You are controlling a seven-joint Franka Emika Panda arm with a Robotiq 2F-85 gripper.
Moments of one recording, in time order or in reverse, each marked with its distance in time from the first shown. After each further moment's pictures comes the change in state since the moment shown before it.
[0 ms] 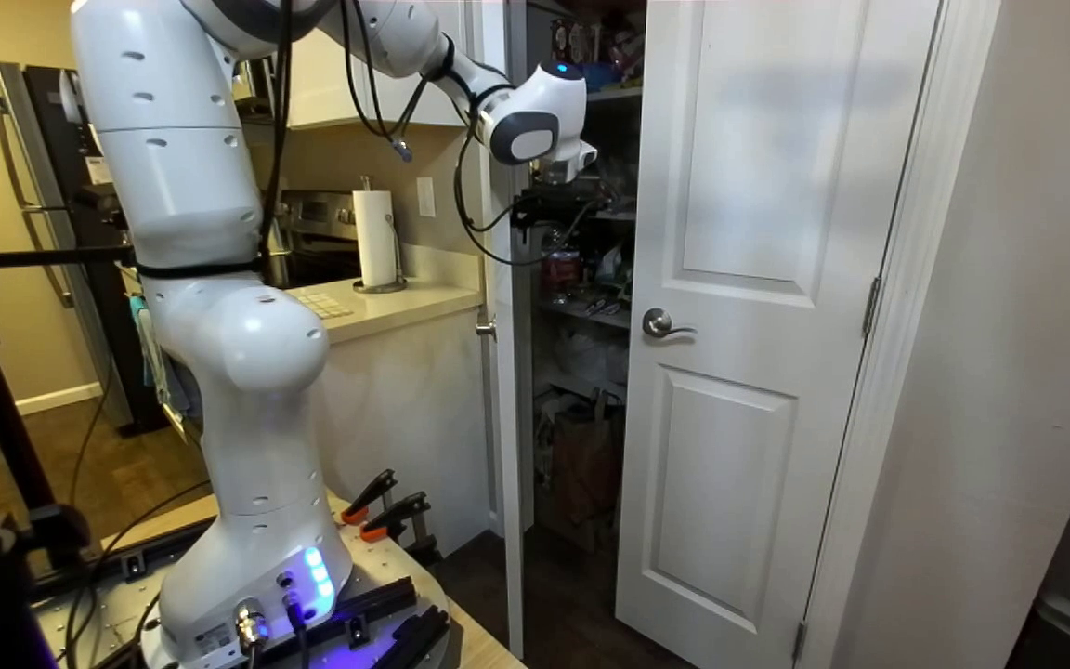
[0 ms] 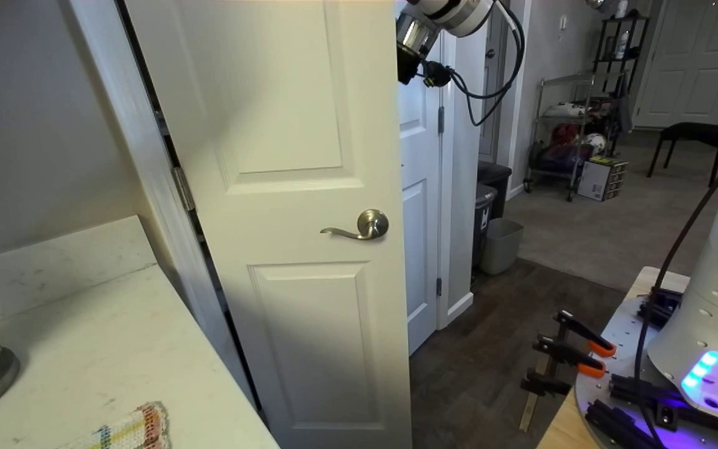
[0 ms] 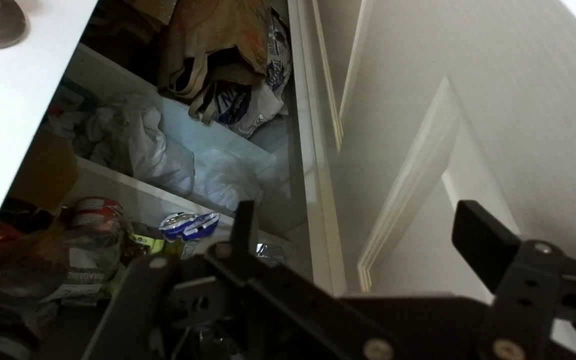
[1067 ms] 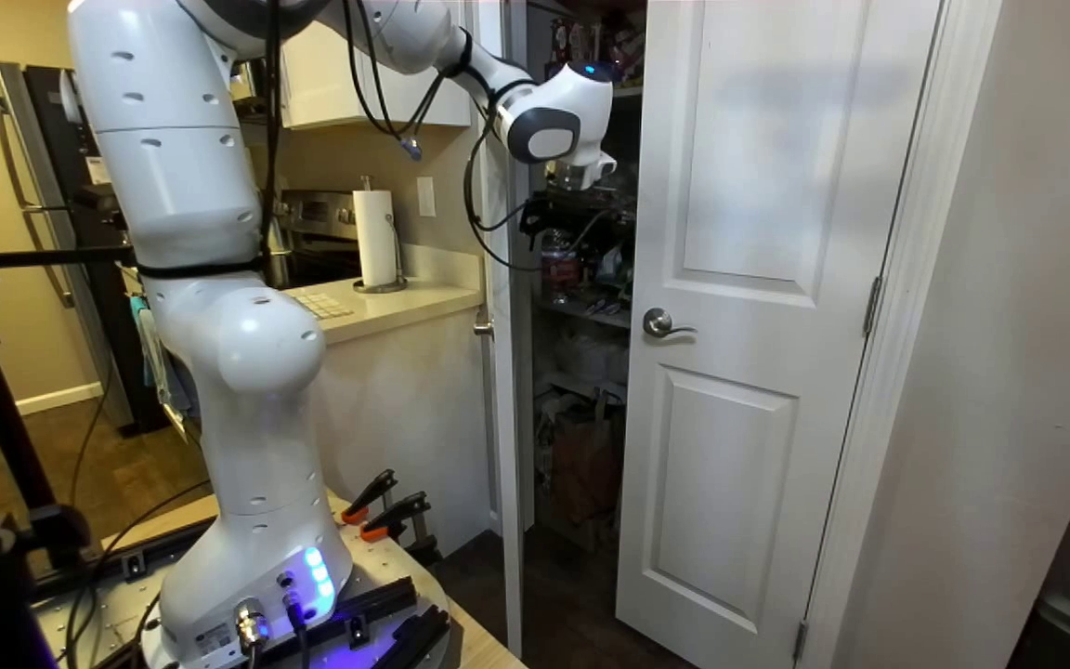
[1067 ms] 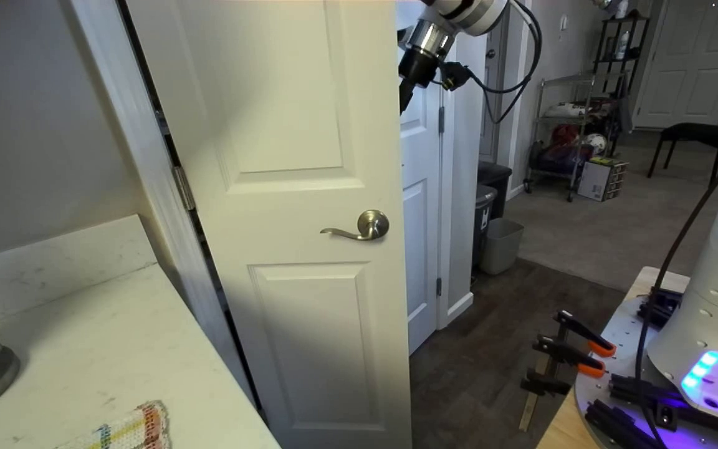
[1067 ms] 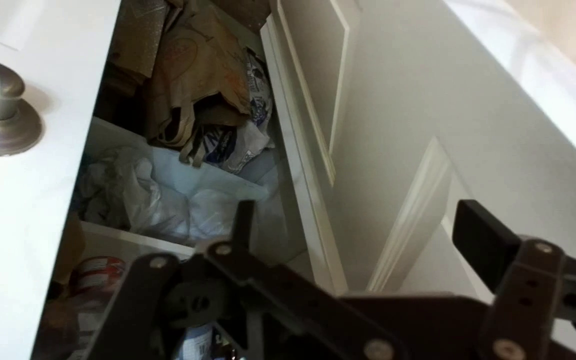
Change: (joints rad) arm -0.045 -0.007 -0.054 -0.006 -0.002 -0.147 0.017
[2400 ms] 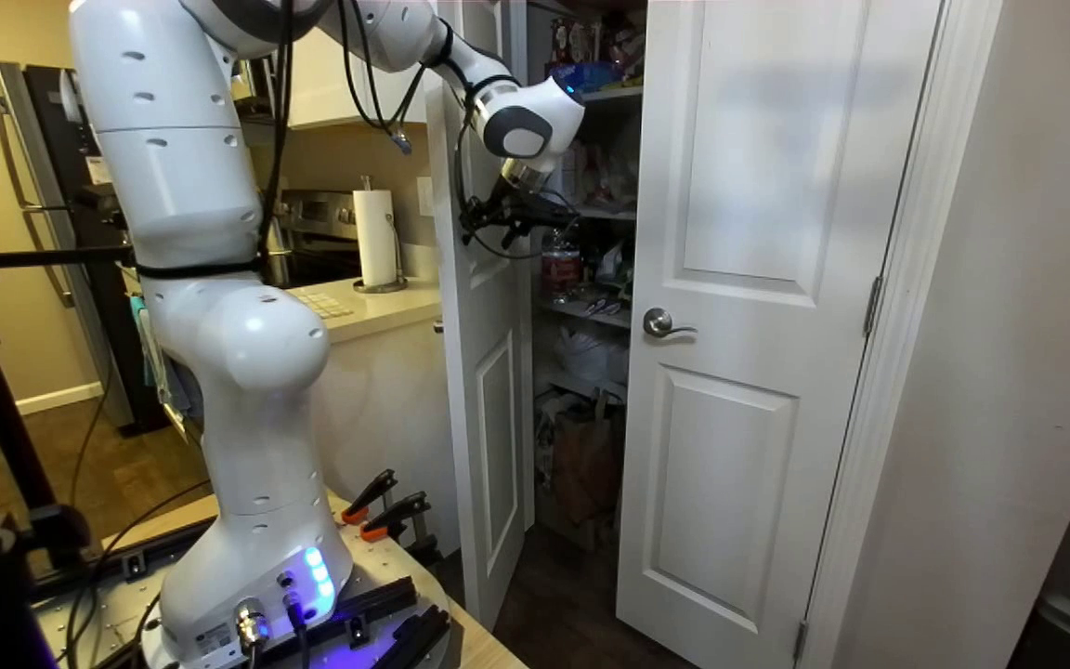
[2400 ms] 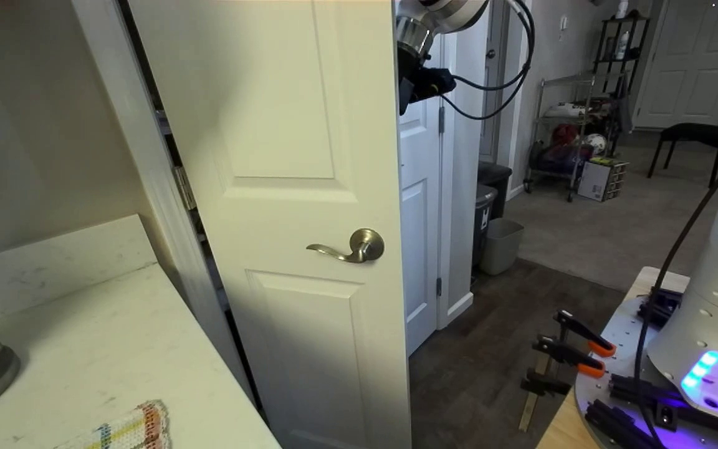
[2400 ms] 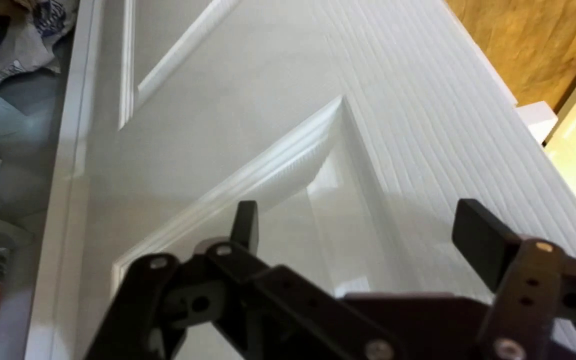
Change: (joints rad) arm 0.062 0.006 0.064 0.036 0.139 -0.290 -0.424
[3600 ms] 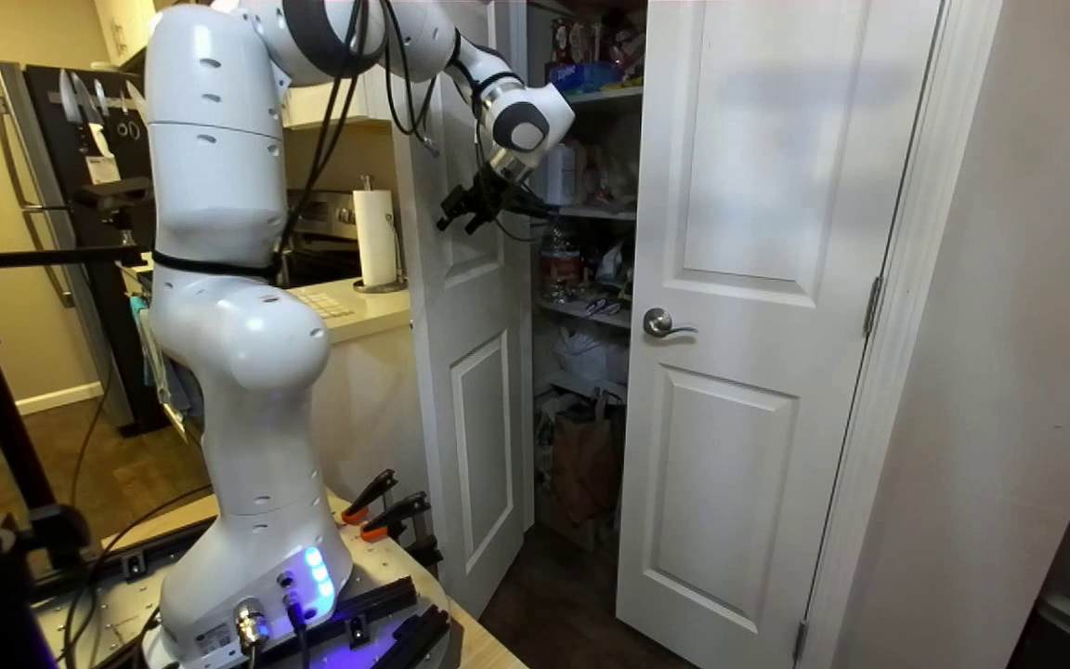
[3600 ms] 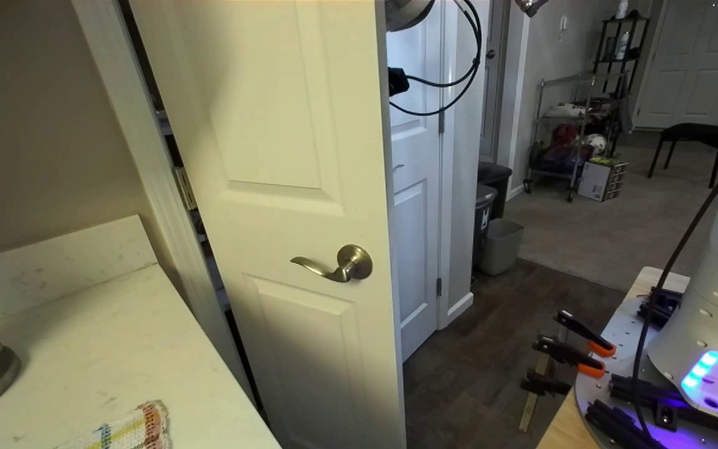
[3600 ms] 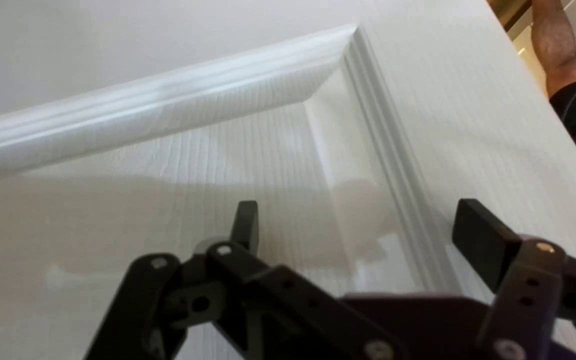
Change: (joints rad) arm 0.010 0.203 0.093 0.300 0.004 -0.282 -0.184
